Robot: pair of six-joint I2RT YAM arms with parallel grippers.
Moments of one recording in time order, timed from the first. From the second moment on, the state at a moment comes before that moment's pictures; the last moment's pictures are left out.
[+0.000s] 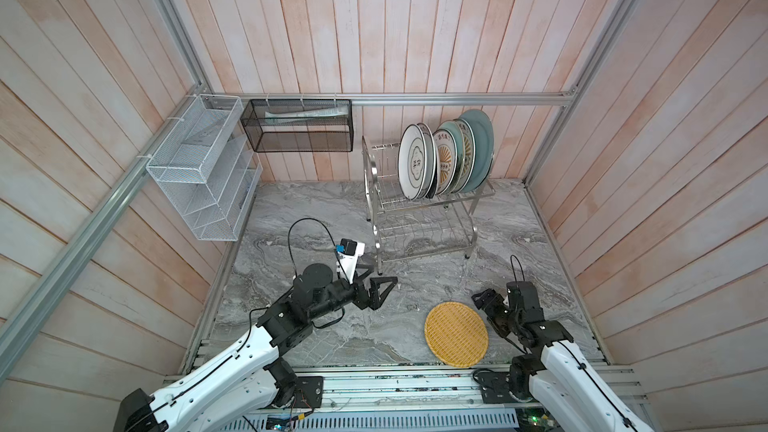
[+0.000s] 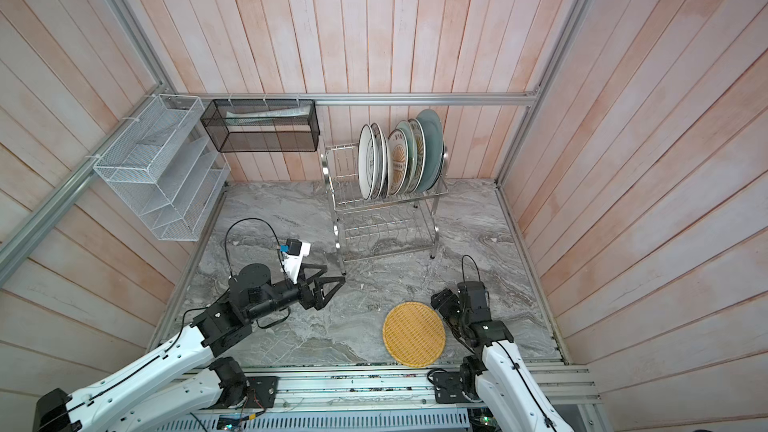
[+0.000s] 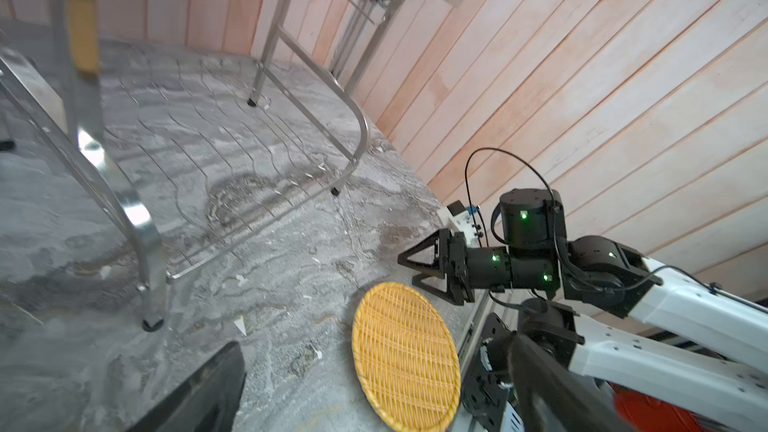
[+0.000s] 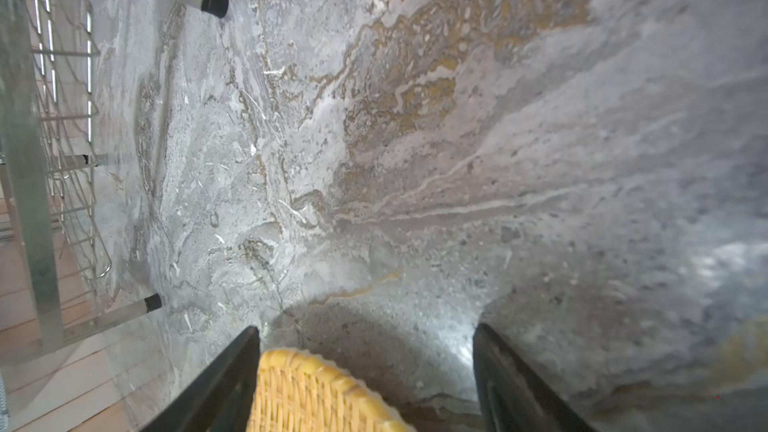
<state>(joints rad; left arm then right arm) -0.76 0.85 0.57 0.02 0.28 -0.53 0.17 0.65 0.24 -0.50 -0.16 1.00</state>
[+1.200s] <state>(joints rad) -0.91 1.85 0.69 0.50 0.62 -0.97 0.17 0.56 0.19 -0.44 -0.32 1.00</state>
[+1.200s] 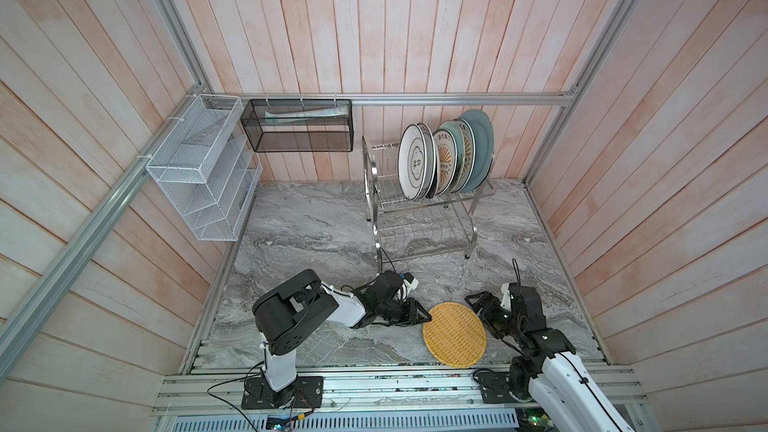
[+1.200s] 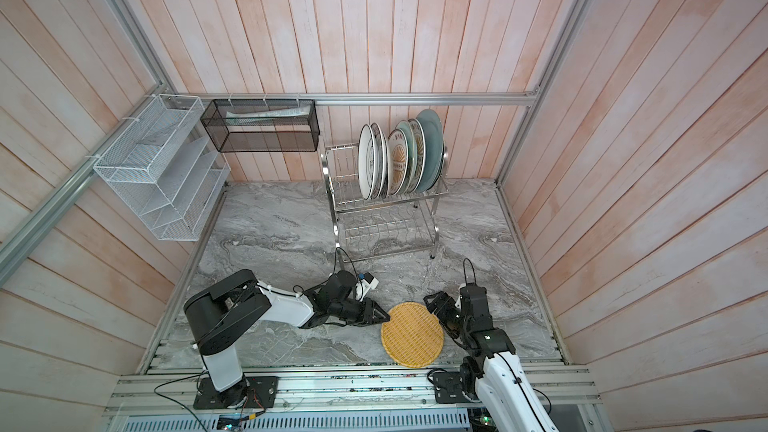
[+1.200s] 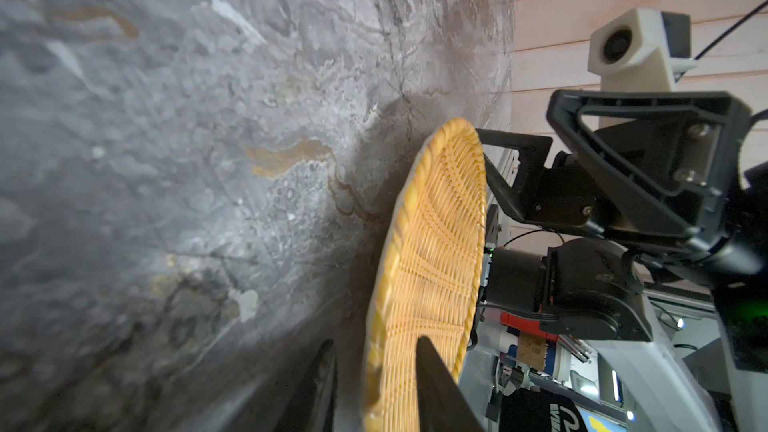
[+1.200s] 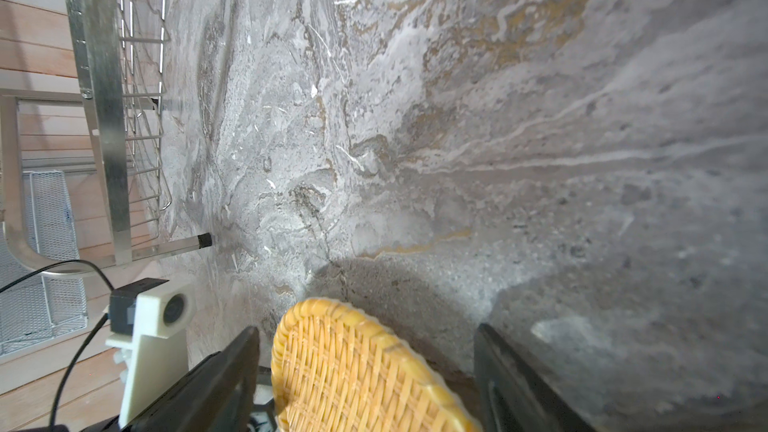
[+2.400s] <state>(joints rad) -0.61 1.30 0.37 0.76 0.62 -1.21 0.25 0.57 0.47 -0.36 -0.44 0.83</state>
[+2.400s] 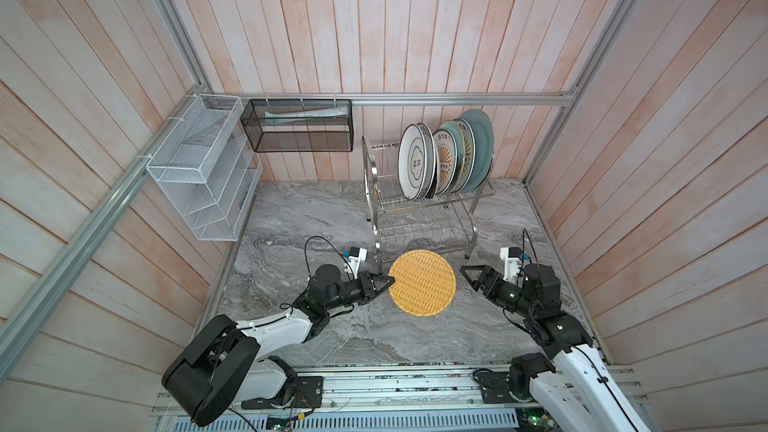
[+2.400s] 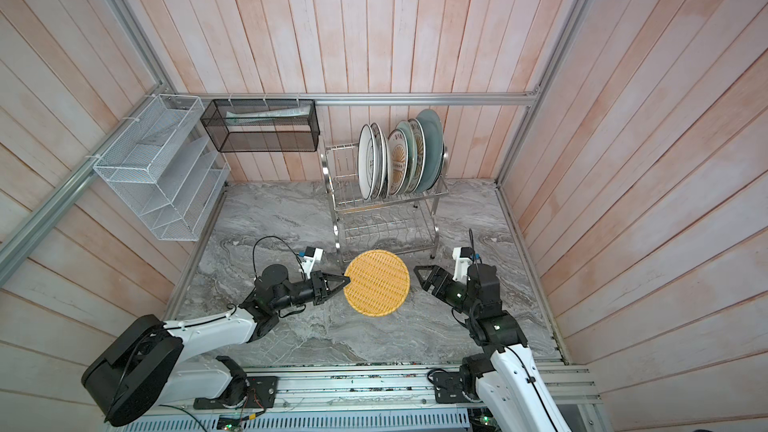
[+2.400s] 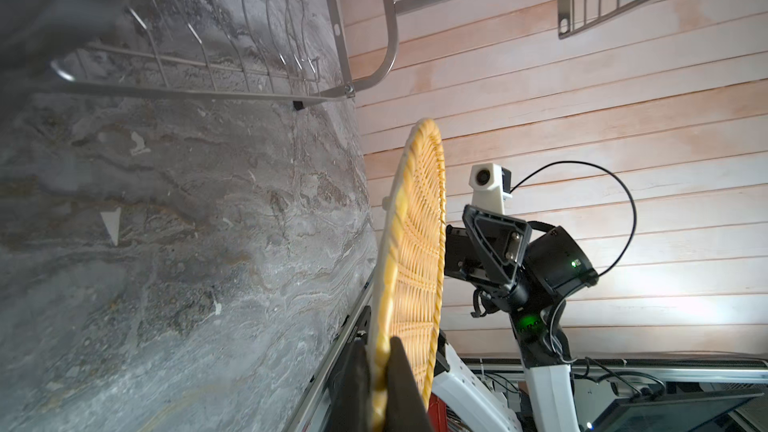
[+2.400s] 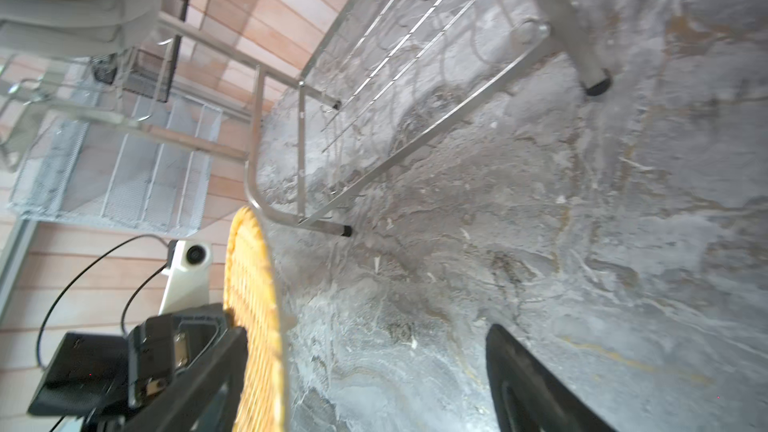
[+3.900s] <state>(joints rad) -0.58 0.57 0.40 0.37 0.34 -0.96 0.63 0.58 1.05 -0.56 0.15 0.89</state>
